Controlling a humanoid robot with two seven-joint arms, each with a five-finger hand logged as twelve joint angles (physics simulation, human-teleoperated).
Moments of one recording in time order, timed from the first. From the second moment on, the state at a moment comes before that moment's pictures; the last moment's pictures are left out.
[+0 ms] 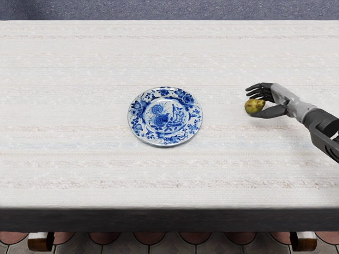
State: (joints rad) left arm -0.08 0.00 0.00 -0.10 -0.17 -0.05 0.15; right arm 0.87 -0.47 0.14 0.58 -0.56 0.17 0.49
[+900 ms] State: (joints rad) left arm -0.08 0.00 0.00 -0.10 -0.17 -0.05 0.15; right arm 0.87 -0.47 0.10 0.58 -0.56 0.17 0.49
